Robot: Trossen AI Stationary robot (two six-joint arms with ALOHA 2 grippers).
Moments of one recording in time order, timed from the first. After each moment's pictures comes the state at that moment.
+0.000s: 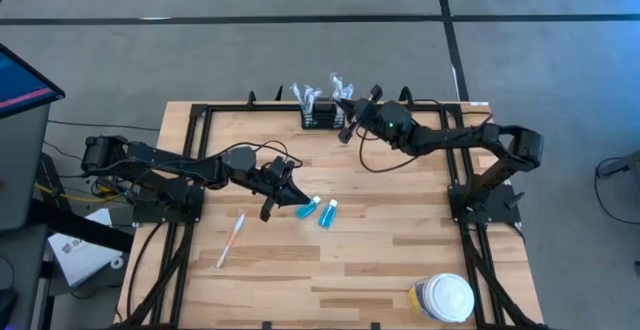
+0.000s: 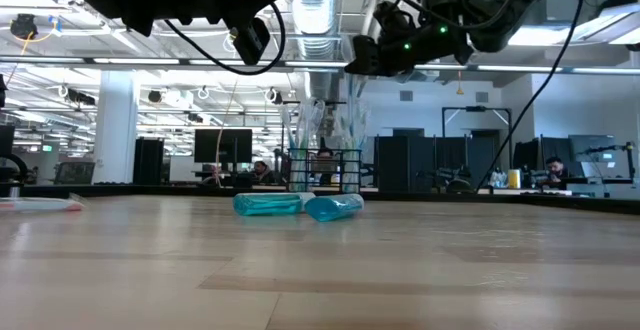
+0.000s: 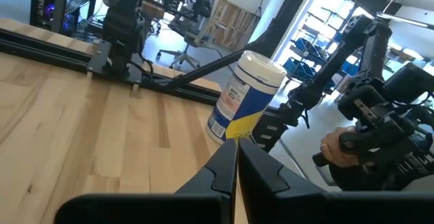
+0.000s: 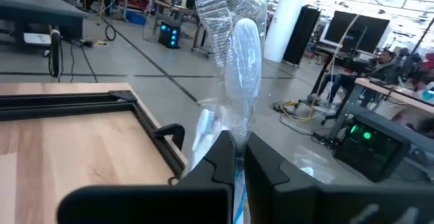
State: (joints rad) left arm 0.02 1.30 0.59 0.62 0.36 -0.39; right arm -0.38 1.57 0.84 0.70 0.28 -0.23
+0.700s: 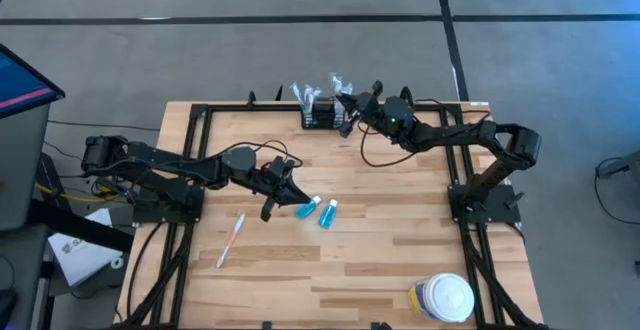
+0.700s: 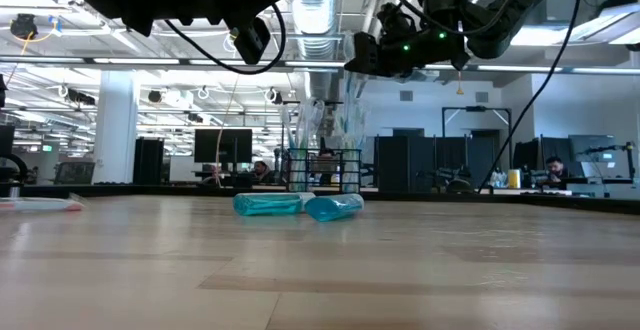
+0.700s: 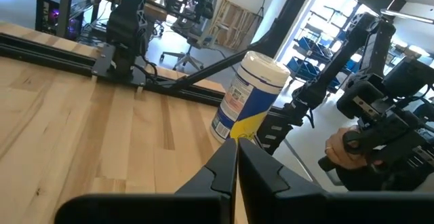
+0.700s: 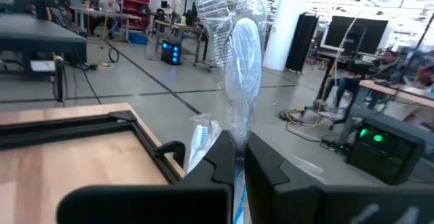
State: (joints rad) left arm 0.02 1.30 0.59 0.62 0.35 -0.37; right arm -0.44 1.59 0.84 0.78 0.21 -0.16
